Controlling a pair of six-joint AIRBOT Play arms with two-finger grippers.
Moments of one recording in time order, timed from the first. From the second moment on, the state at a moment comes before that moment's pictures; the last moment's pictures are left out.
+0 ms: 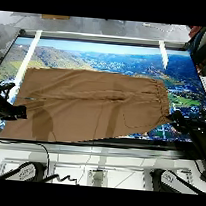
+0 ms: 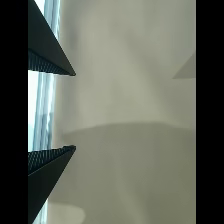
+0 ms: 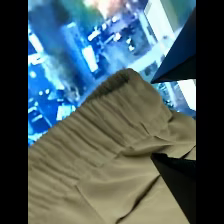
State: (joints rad) left arm 0.42 -1.22 1.00 1.56 -1.40 -1.29; right arm -0.63 -1.23 0.69 -0.95 0.91 1.41
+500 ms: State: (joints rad) left arm 0.43 -1.22 1.00 1.59 -1.40 -1.28; right arm -0.61 -1.30 0.69 -0.94 0.89 1.46
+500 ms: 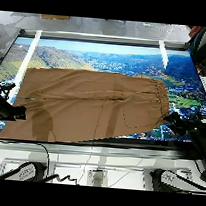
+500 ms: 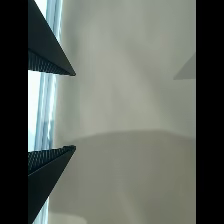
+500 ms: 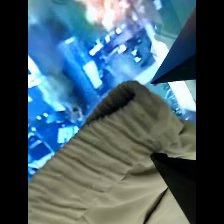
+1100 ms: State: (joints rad) left arm 0.46 -1.16 1.00 1.58 -1.41 -1.28; right arm -0.51 -1.25 0.69 -0.99 0.78 1.38
